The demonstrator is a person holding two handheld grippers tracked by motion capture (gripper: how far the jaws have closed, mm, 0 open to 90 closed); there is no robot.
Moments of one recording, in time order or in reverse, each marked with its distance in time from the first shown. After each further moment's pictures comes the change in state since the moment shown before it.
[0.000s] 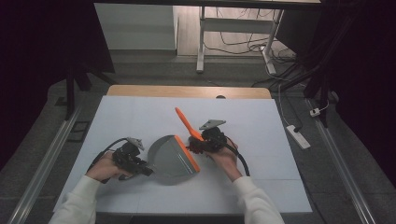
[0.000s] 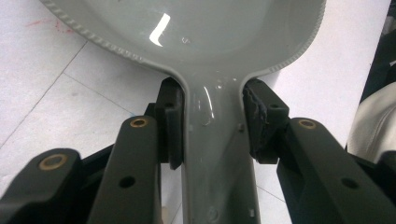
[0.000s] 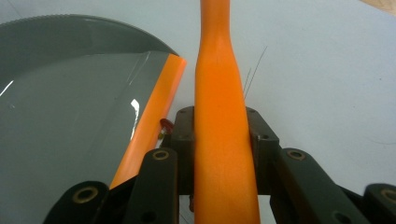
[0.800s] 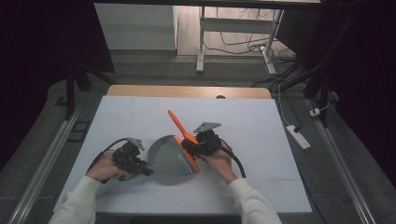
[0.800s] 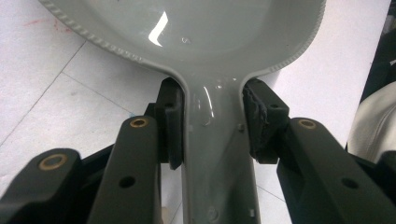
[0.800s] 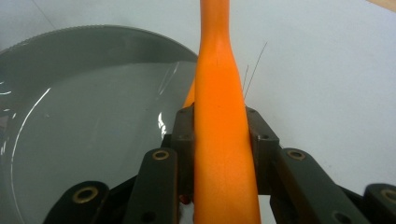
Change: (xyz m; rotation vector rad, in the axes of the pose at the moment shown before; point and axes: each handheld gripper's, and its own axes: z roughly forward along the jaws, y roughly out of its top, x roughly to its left) left arm 0.000 0.000 0.001 0.002 0.000 0.001; right arm 0.018 0.002 0.006 -0.028 0.042 -0.014
